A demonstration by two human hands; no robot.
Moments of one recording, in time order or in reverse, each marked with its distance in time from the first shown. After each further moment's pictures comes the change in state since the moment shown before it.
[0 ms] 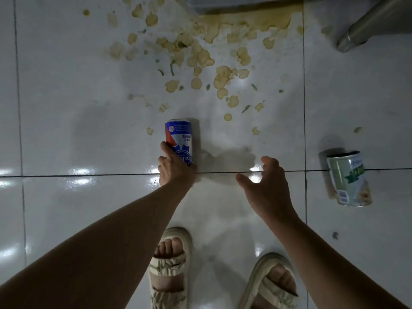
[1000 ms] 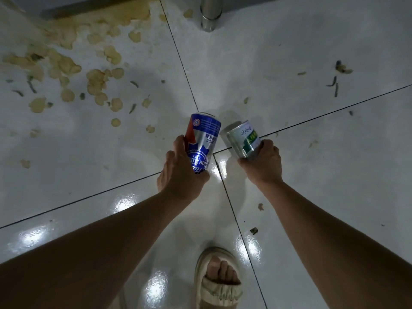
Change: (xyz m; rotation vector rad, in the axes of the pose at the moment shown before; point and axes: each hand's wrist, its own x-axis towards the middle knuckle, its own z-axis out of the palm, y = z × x) left_hand -0.119 0.093 0.139 0.205 -0.280 0.636; right_hand 0.073 0.171 -0.118 -0.143 0.348 0.202
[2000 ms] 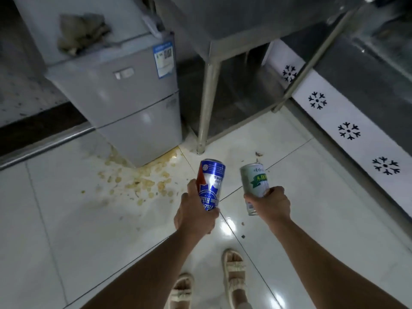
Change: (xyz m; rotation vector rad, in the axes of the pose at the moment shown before) left_hand -0.294 0.212 -0.352 0.058 -0.059 0.196; right_hand -0.335 -0.179 -0.375 0.398 0.181 0.286
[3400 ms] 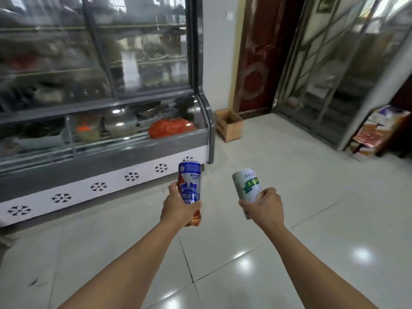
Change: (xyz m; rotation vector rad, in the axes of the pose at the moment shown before) left_hand -0.682 0.246 0.300 0.301 -0.772 0.931; right_hand -0.570 0.552 -0.426 0.648 1.001 0.724
